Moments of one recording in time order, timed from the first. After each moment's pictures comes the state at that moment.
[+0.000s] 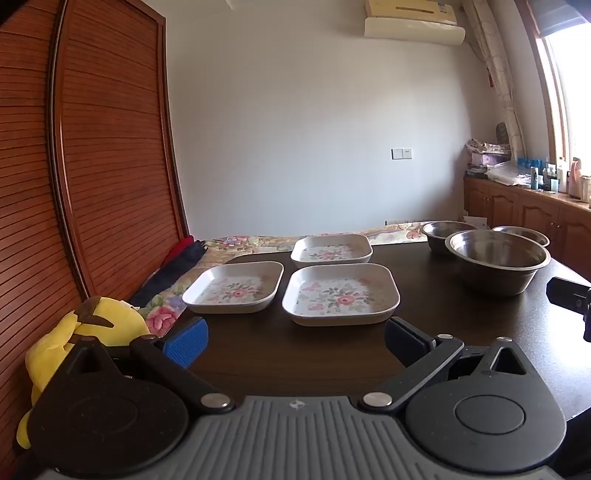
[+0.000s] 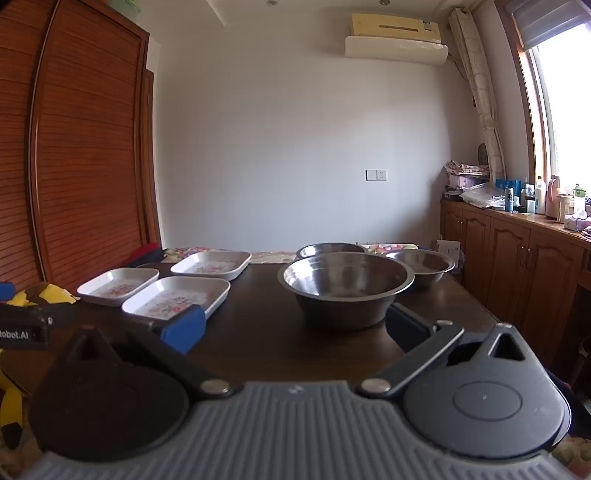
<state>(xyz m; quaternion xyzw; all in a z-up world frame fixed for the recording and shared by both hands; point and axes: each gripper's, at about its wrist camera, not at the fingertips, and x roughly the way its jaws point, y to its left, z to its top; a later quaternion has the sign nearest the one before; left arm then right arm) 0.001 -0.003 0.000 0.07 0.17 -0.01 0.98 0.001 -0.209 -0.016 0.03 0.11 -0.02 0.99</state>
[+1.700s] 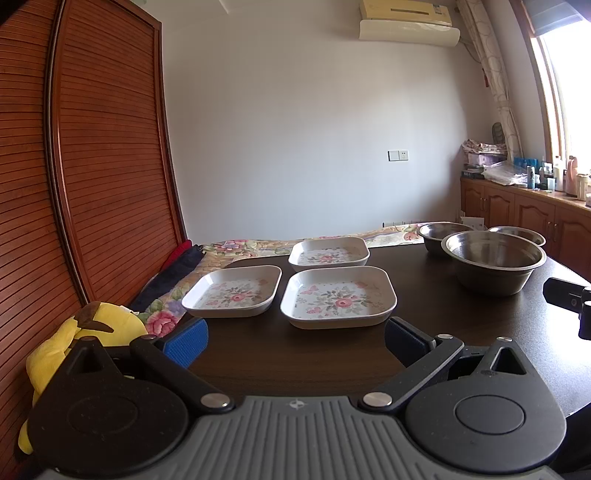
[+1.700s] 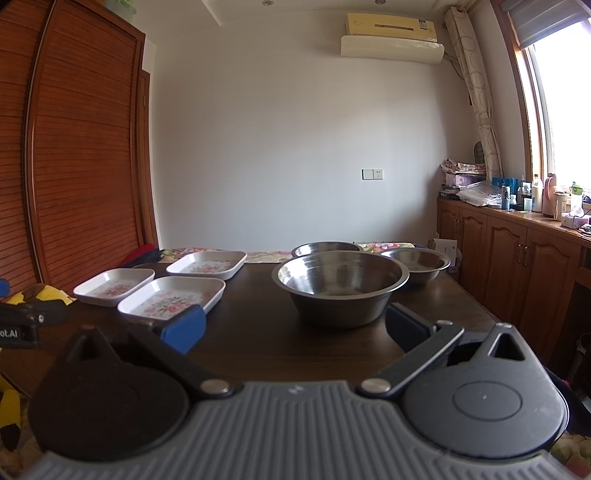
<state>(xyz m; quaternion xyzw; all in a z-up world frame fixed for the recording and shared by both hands) -0.005 -0.002 0.002 0.07 0.16 -0.02 0.98 -0.002 -0.214 -0.017 0.03 0.11 -0.02 0.99</state>
